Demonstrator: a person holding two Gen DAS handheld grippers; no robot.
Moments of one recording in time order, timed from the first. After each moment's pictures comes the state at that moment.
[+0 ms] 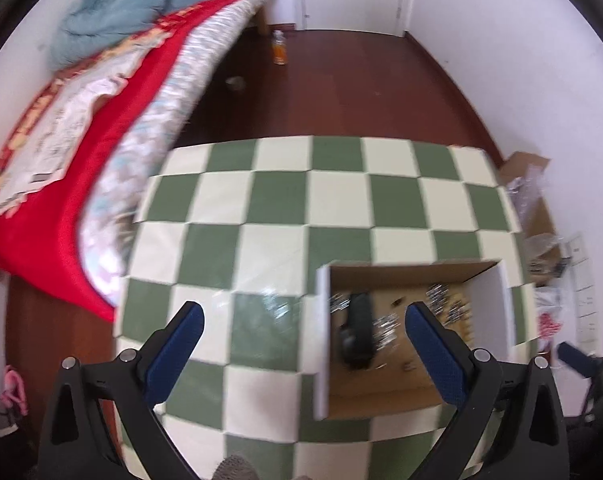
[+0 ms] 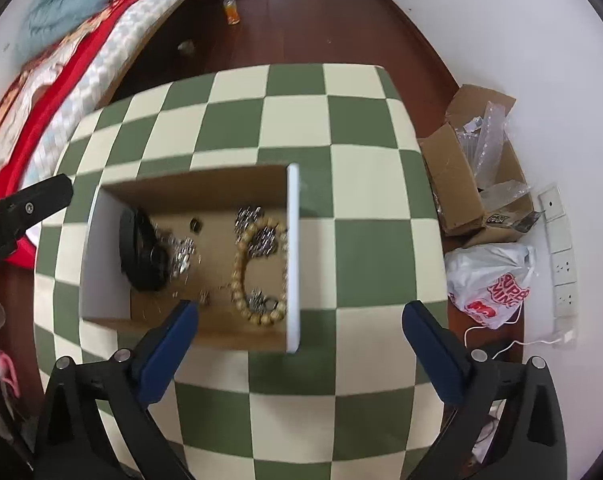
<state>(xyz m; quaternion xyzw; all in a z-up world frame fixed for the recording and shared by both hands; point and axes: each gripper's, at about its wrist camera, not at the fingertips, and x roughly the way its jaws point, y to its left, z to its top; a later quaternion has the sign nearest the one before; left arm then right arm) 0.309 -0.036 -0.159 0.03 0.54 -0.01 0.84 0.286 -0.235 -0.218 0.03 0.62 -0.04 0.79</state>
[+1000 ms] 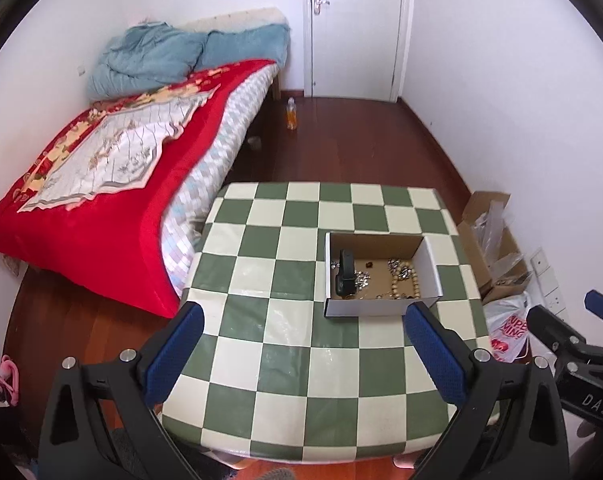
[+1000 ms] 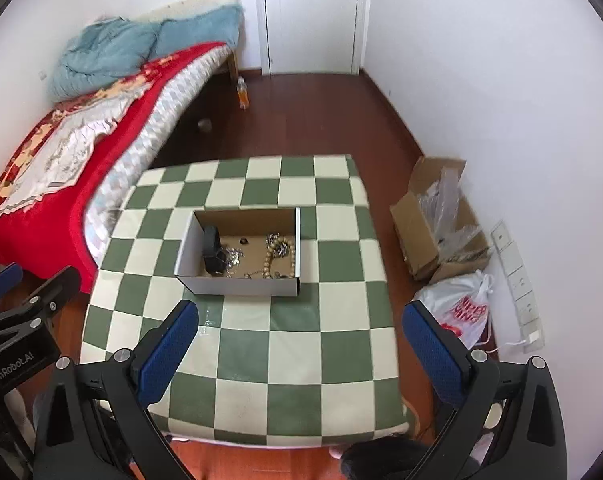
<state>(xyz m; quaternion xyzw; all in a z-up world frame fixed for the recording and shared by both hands) 0.115 -0.007 -0.019 0.01 0.43 -0.02 0.90 0.106 -0.219 -0.025 0.02 0.46 -0.05 0.89</state>
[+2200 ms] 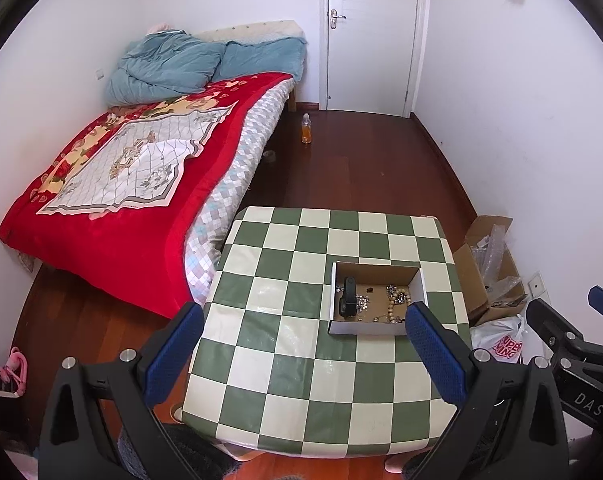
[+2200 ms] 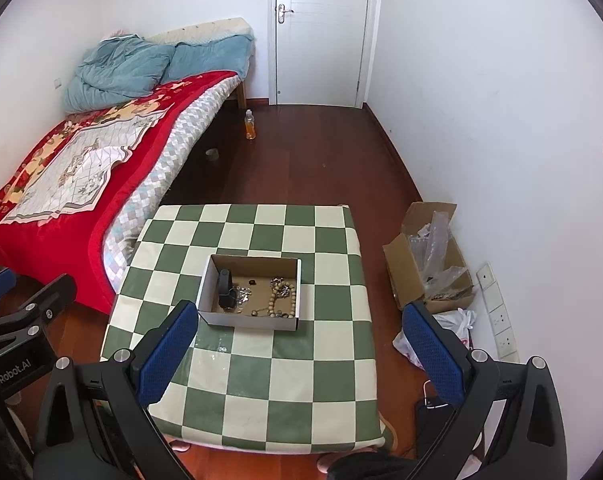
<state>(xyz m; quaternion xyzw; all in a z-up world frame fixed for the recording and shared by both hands) 0.111 -0.004 0.046 0.00 0.42 0.01 0.91 0.115 -0.209 0.049 0.00 0.43 -0.05 0.90</state>
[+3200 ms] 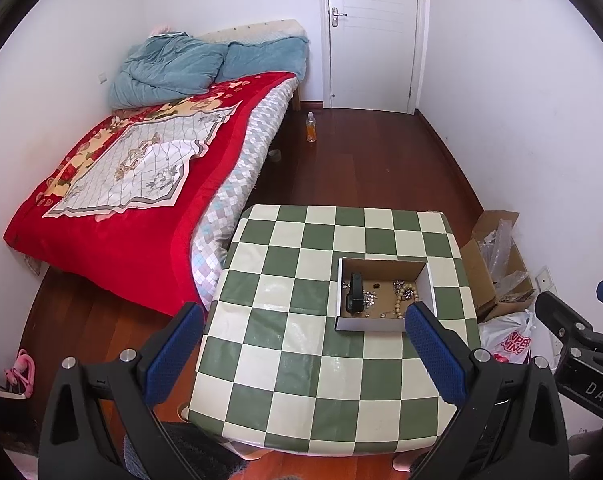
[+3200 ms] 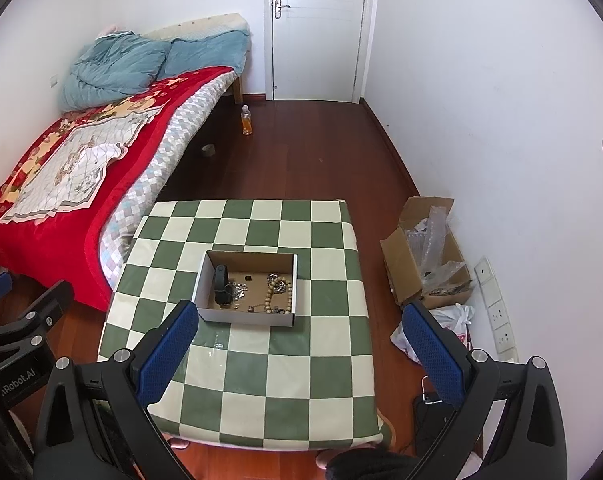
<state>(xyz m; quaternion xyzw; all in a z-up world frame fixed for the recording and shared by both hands) 0.112 -0.006 0.039 0.01 0.42 0.02 0.91 0.114 -0.206 0.044 0.00 0.44 -0.05 0.90</state>
